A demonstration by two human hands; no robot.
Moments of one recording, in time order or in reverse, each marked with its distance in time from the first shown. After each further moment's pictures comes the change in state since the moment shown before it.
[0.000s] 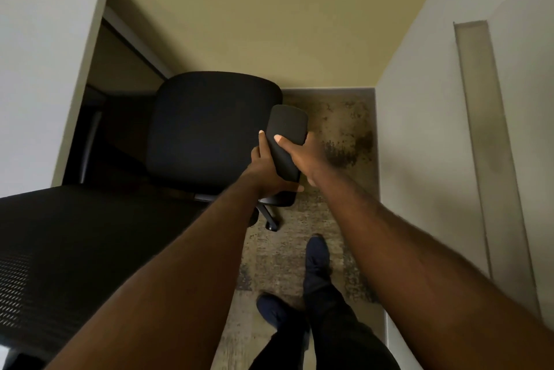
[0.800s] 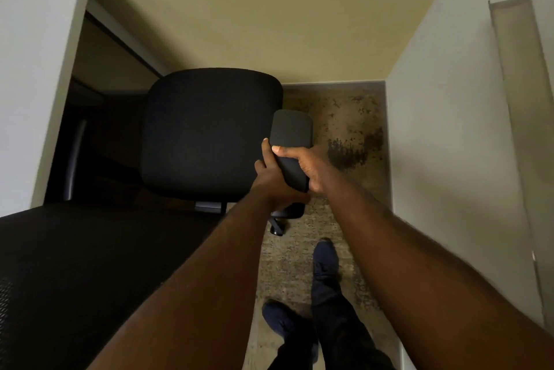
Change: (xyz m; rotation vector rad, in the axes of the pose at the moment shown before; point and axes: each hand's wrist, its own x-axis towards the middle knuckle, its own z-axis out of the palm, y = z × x) left_hand 0.038 -0.013 0.030 -0.151 0.068 -0.084; right_hand 0.044 0.030 0.014 0.390 -0.208 0.288
